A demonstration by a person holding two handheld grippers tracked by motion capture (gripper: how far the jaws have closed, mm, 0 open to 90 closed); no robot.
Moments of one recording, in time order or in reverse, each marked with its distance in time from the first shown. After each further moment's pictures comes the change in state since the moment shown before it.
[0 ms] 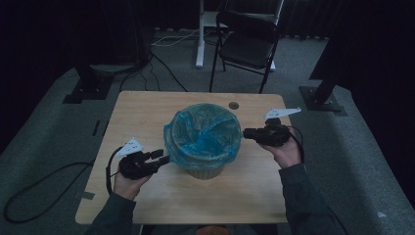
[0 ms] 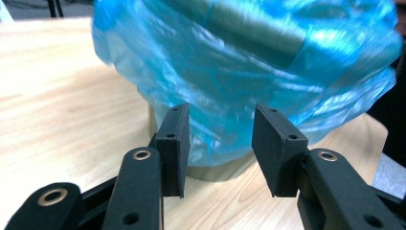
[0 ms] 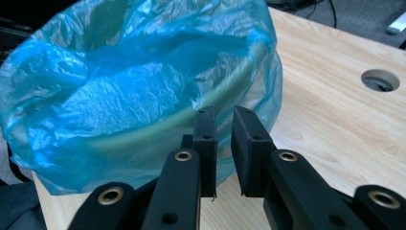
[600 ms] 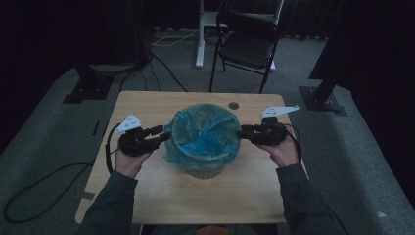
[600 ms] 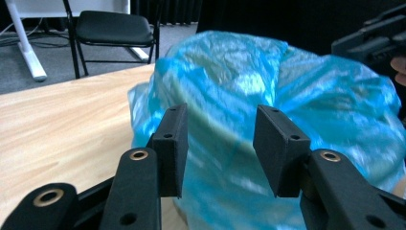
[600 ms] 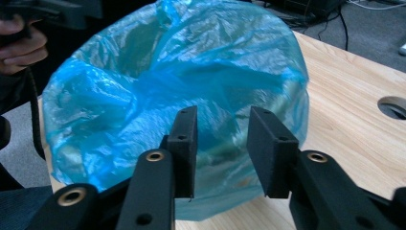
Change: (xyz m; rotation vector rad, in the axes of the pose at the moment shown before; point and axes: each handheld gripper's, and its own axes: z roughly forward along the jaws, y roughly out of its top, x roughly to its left) left arm 0.011 0.067 0.010 -0.066 0.048 0.056; right arm 0.017 0.014 -0.001 -0.035 0.041 -0.045
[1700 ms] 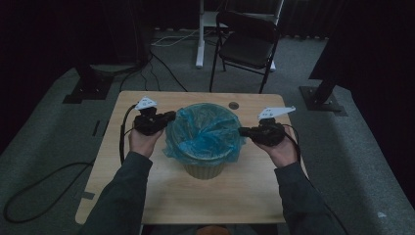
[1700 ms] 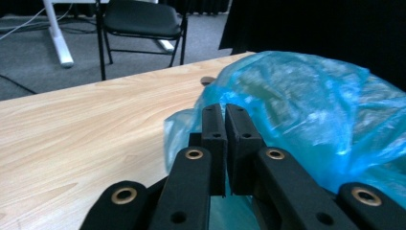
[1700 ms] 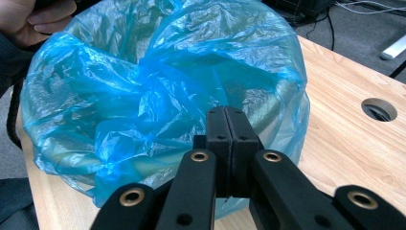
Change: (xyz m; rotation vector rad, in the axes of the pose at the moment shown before) left arm 0.026 0.027 0.055 0.053 0.102 -0.066; right arm 0.002 0.000 0.004 0.028 -0.049 -0.052
